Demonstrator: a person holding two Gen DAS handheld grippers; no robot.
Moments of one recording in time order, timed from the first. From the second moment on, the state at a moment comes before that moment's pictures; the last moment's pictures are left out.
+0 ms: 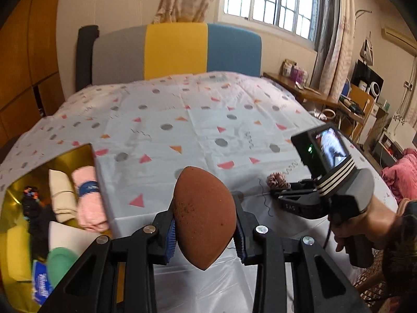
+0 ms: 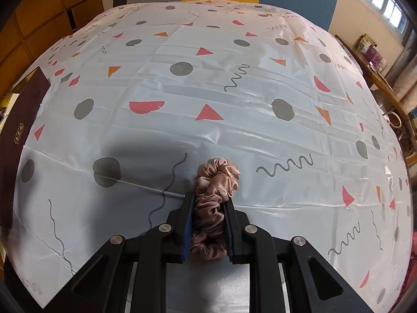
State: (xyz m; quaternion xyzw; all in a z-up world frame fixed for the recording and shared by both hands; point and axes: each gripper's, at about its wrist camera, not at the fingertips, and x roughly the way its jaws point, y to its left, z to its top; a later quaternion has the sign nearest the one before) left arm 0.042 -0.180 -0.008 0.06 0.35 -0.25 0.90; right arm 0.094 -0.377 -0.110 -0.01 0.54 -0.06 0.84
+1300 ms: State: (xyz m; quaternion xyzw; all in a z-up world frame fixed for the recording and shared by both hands) left arm 0.091 0.068 -0.014 -0.17 0.41 -0.09 0.89; right arm 0.091 -0.368 -0.110 -0.04 0.53 -0.06 0.84
